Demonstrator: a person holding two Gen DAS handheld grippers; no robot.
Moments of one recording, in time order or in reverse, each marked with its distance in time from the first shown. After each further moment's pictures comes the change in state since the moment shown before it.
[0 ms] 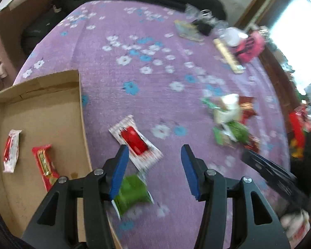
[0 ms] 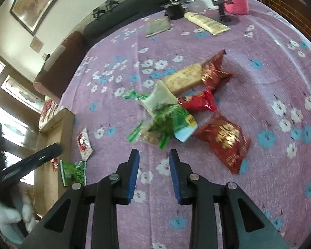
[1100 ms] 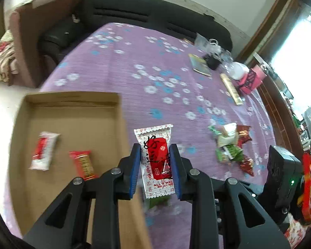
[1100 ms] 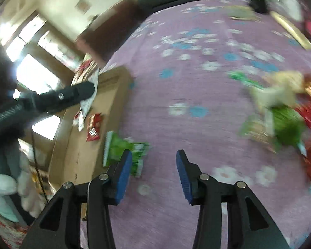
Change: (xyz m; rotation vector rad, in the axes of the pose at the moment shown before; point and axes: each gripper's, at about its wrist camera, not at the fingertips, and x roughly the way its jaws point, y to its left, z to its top) left arm -0.076 0.049 -0.016 -0.103 -0.194 -0.032; right arm 0.055 0.110 -0.017 -0.318 0.159 0.223
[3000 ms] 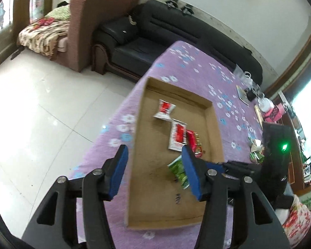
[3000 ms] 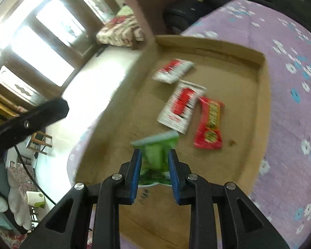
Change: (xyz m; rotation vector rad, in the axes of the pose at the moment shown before) left arm -0.129 0.169 -0.064 -0.244 -0.111 0.126; right arm 0.090 0.186 0.006 -0.292 0.198 0.053
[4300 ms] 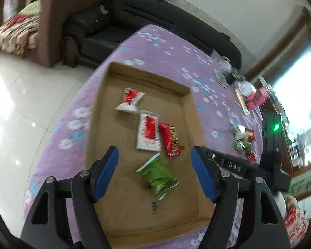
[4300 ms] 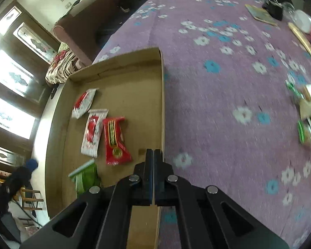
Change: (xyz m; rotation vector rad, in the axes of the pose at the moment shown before) left arm 0.061 -0.051 -0.003 0.105 0.101 -0.188; right arm -0.039 -0.094 -0.028 0.401 -0.097 -0.234
